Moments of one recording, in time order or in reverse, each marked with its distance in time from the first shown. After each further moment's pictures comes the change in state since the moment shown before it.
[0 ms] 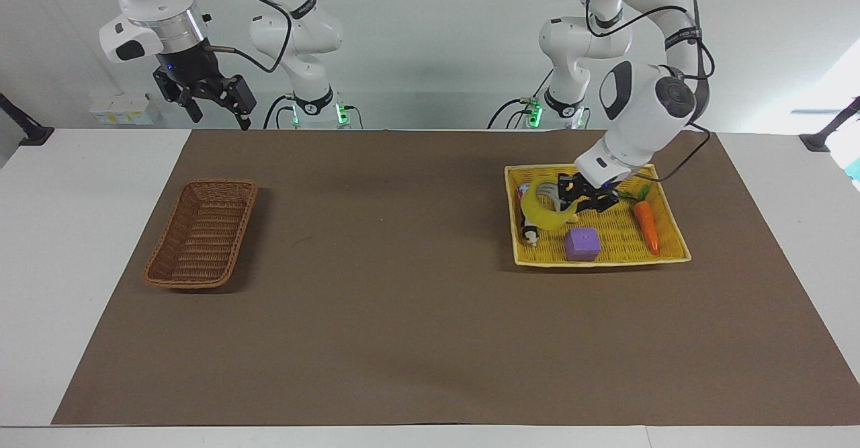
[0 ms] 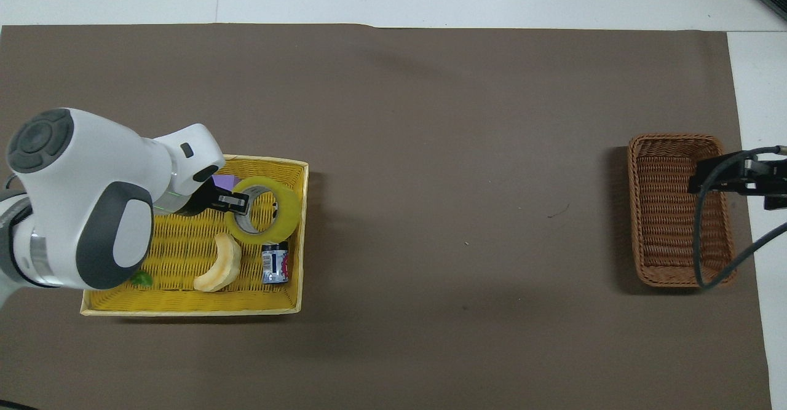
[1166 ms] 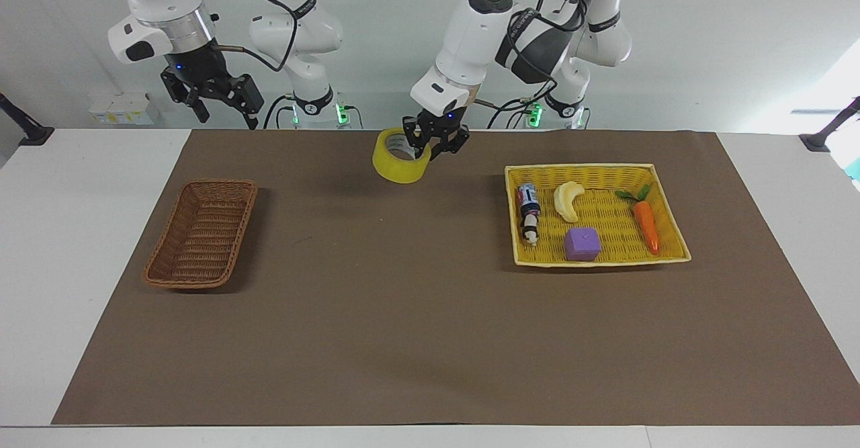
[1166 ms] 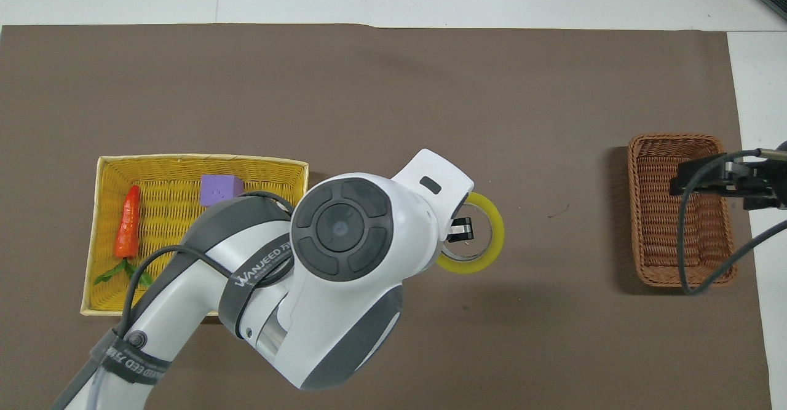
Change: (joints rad) left arm -0.509 0.131 0.000 0.401 0.070 -0.048 -0.857; right arm 0.024 0.000 0.008 -0.006 0.068 0.008 -0.003
